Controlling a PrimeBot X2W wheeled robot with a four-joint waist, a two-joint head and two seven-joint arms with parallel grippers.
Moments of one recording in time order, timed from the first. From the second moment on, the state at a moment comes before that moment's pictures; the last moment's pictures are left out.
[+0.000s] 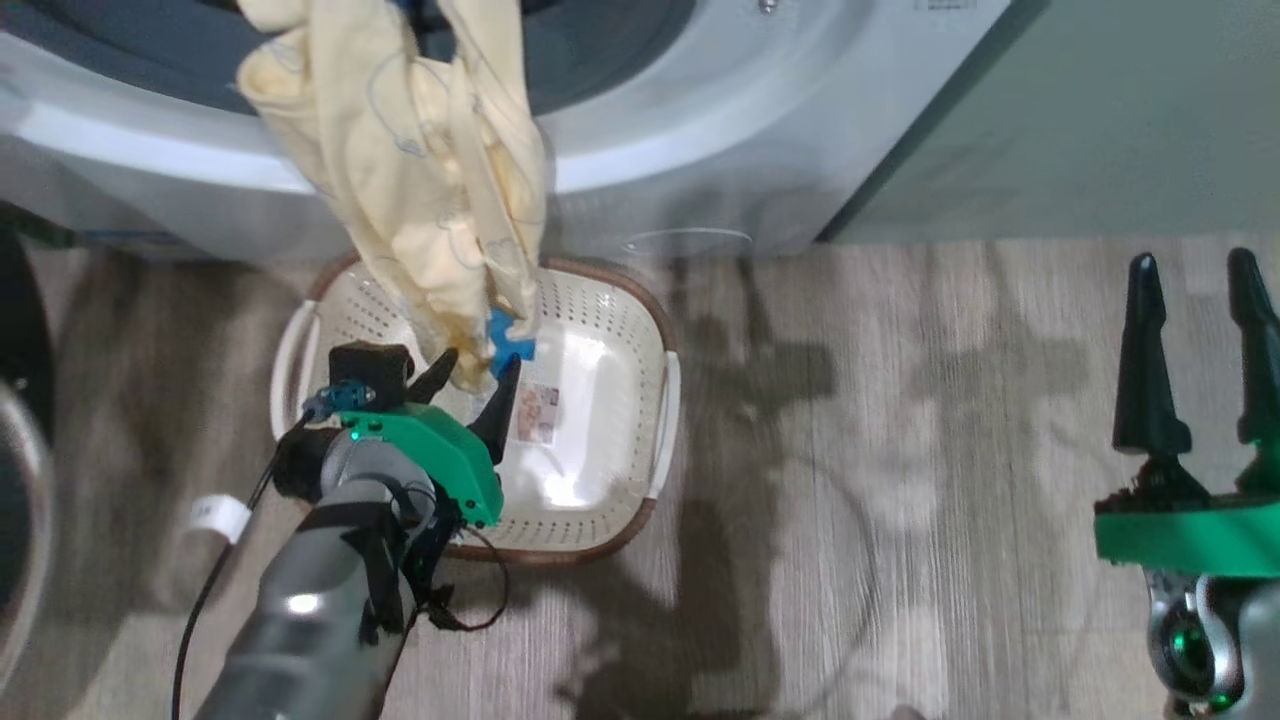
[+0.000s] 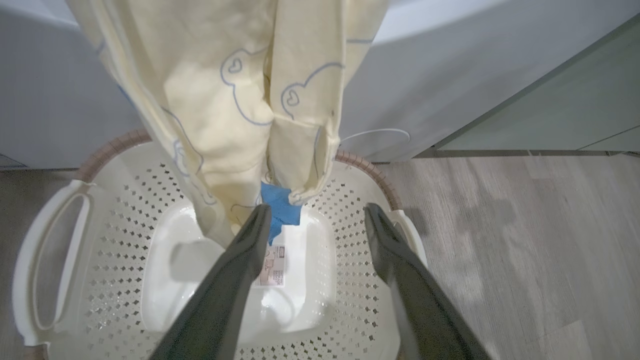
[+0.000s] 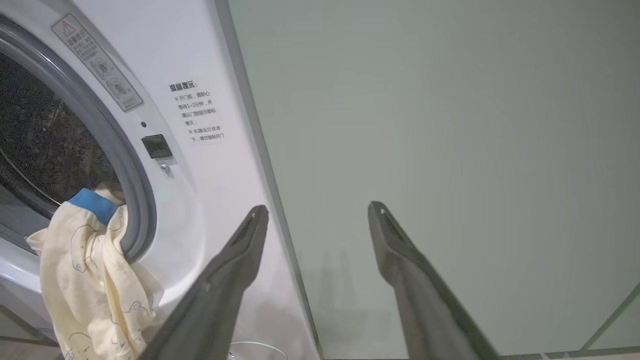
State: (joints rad) left arm -0.61 0.05 -0.20 0.97 -0.34 -0.05 -0.25; right arm -0.16 -0.04 0.02 -0.11 0.23 0.13 -0.25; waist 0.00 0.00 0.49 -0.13
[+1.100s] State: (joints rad) left arm -0.03 0.09 -0.09 -0.01 -0.18 0.07 -0.17; right arm 0.08 -0.04 0.04 -0.04 0.18 0.13 -0.25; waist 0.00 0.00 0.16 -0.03
